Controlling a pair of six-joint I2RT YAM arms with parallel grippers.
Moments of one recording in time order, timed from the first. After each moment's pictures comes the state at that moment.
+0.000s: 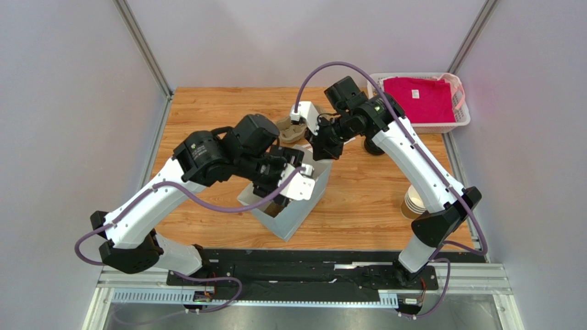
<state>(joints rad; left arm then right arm) -0.99 1.39 1.86 -1.29 0.24 0.95 0.65 1.68 1.99 -1.31 -0.45 -0.55</state>
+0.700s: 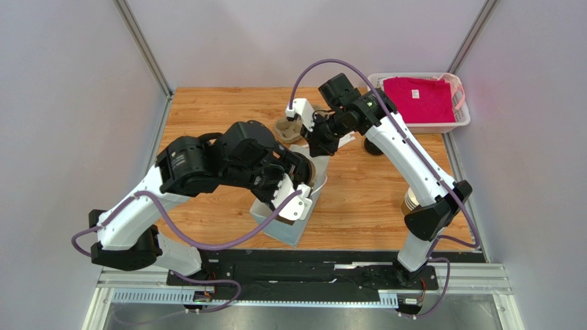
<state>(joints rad) -1.18 1.38 2.01 -1.34 0.08 1.09 0.66 1.74 2.05 -1.32 -0.43 -0.54</state>
